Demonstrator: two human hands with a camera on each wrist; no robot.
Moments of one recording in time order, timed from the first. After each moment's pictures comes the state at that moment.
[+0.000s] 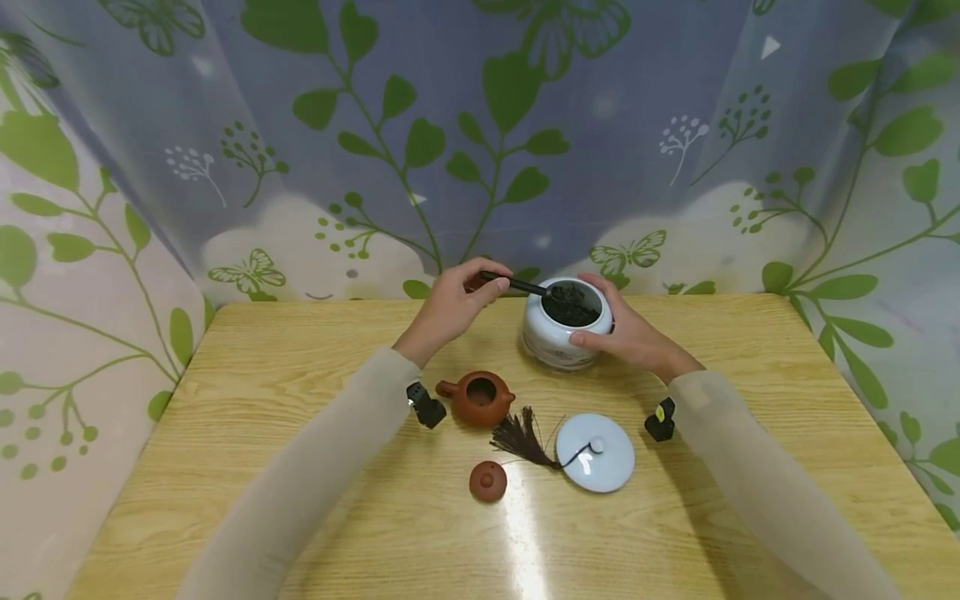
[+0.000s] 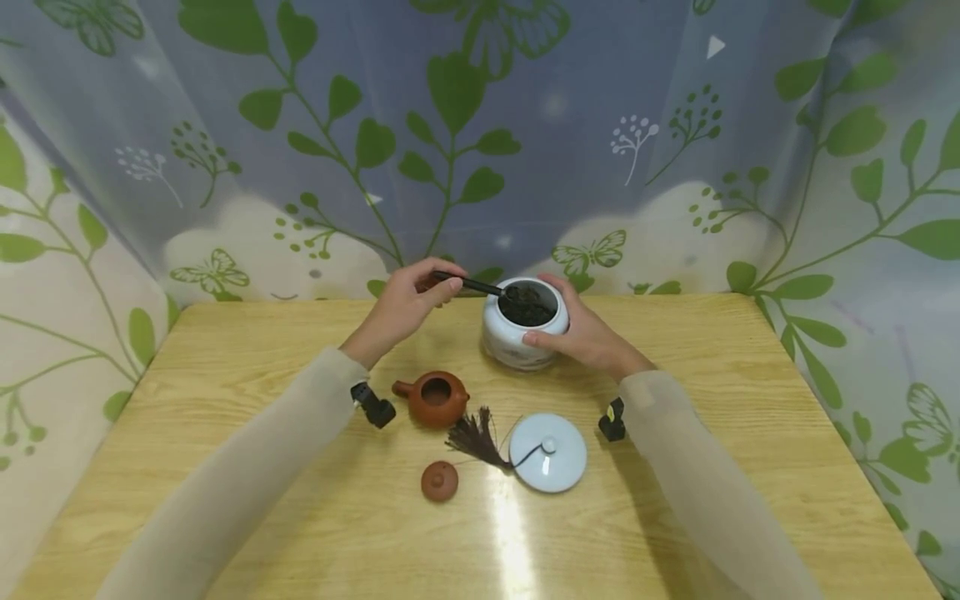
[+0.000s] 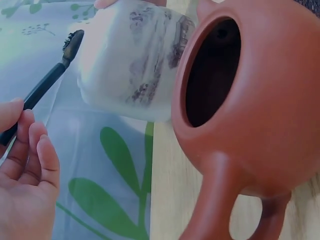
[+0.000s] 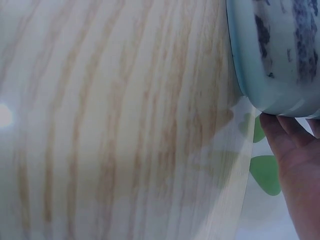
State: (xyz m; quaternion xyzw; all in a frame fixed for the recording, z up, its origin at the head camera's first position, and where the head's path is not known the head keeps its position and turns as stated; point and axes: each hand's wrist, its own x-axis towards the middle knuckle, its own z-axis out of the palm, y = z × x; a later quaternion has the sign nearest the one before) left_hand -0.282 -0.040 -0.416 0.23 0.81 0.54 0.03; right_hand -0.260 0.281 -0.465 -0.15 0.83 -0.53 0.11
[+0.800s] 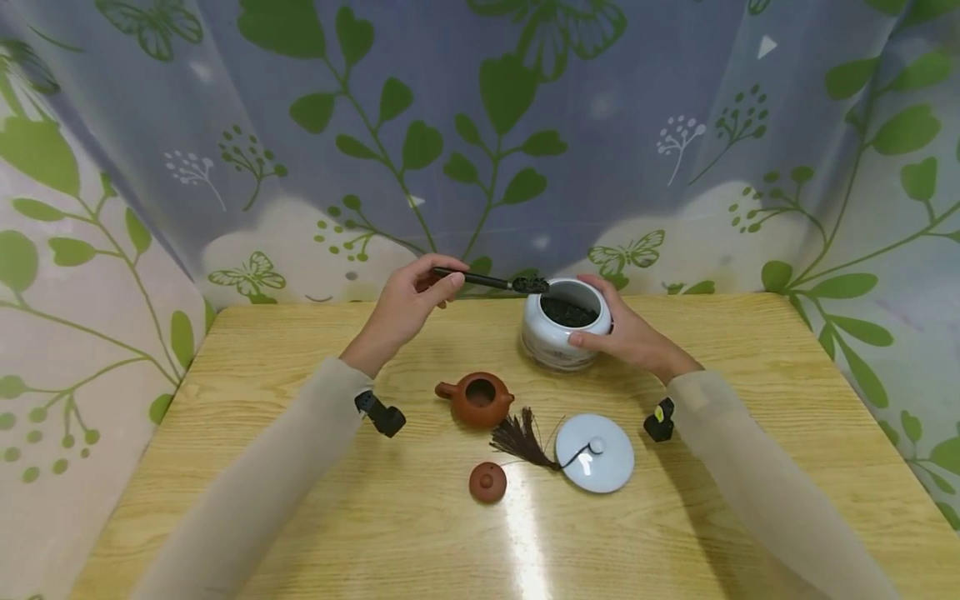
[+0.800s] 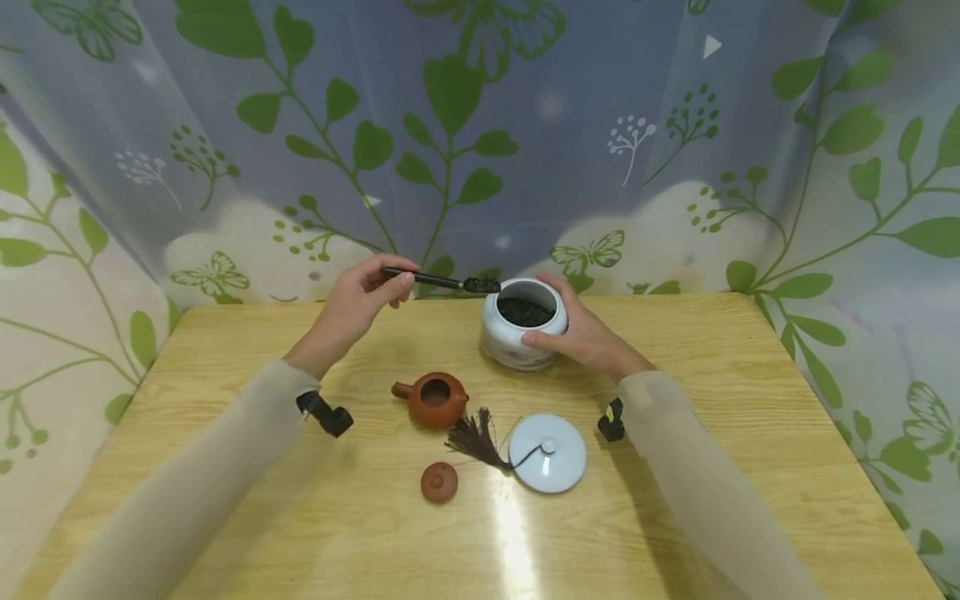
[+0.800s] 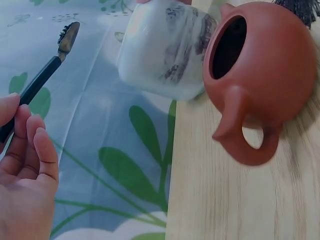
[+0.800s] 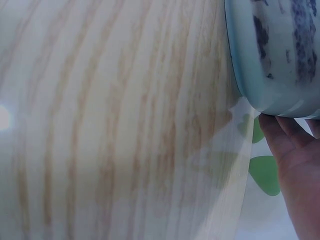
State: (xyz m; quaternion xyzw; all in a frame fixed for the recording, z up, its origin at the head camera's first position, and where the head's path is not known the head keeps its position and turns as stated) left_hand -0.272 -0.092 -0.400 0.22 0.78 0.58 0.03; right_hand -0.261 0.281 -0.467 -0.16 0.82 -0.54 0.11
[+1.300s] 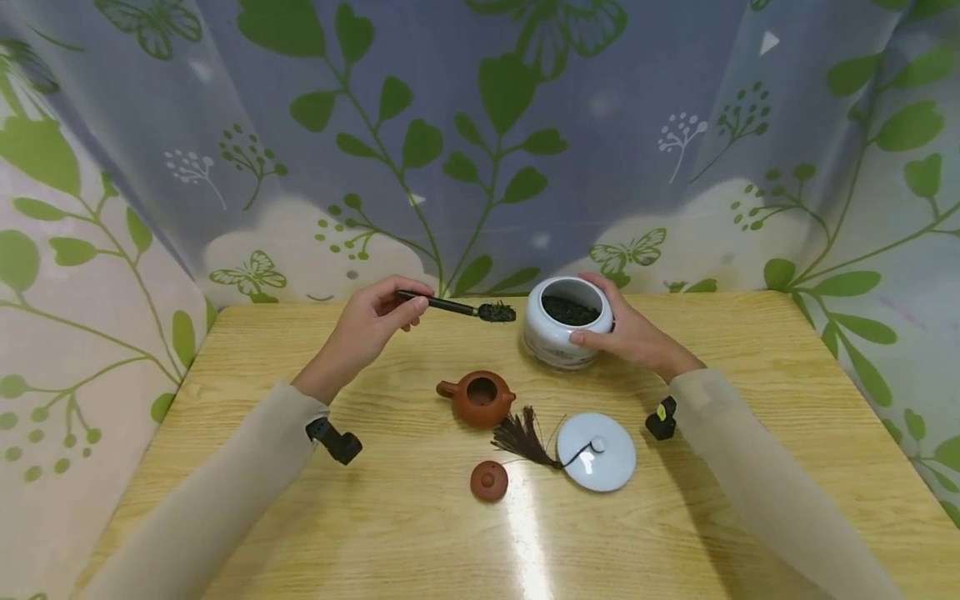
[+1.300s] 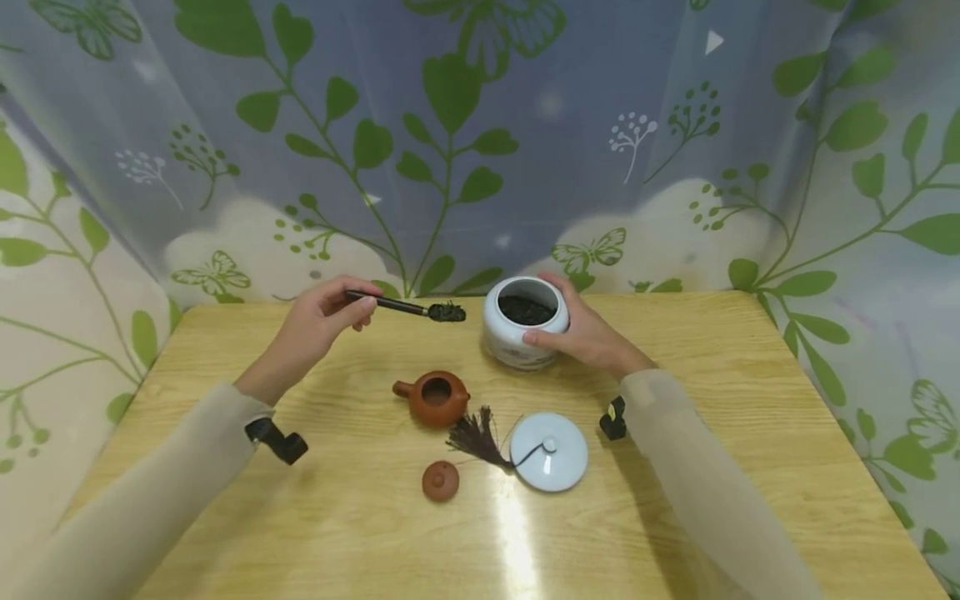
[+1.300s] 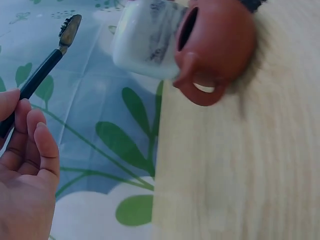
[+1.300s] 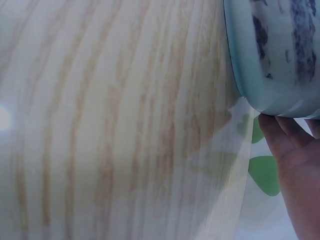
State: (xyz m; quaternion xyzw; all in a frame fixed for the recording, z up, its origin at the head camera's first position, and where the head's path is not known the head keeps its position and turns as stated) left_hand -0.245 -0.138 -0.402 0.22 0.79 0.58 0.04; right_hand -0.259 0.280 -0.464 -0.16 0.83 -0.53 0.11
